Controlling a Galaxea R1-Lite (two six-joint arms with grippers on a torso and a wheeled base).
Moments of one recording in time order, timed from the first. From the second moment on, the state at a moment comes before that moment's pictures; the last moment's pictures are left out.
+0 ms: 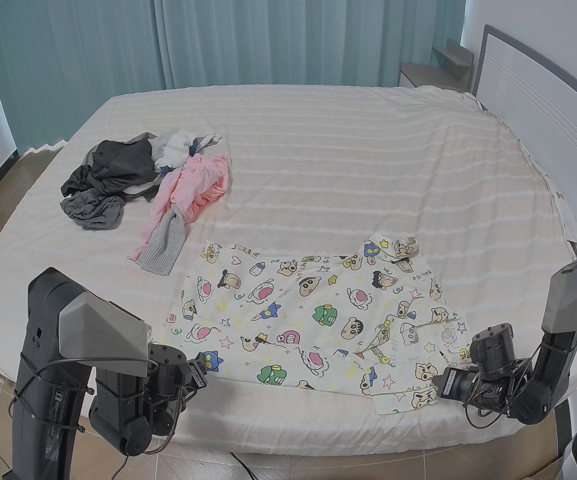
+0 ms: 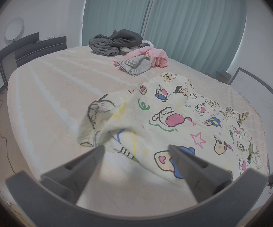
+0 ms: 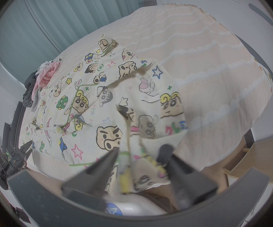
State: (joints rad) left arm -0.43 2.49 -0.36 -1.55 0.48 -0.63; right arm 0.36 2.16 -0.23 -1.08 -0.21 0.61
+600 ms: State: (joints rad) left arm -0.43 2.24 -0.27 -1.55 0.48 -0.44; right arm 0.36 1.99 -0.19 -1.08 -0.27 0.55
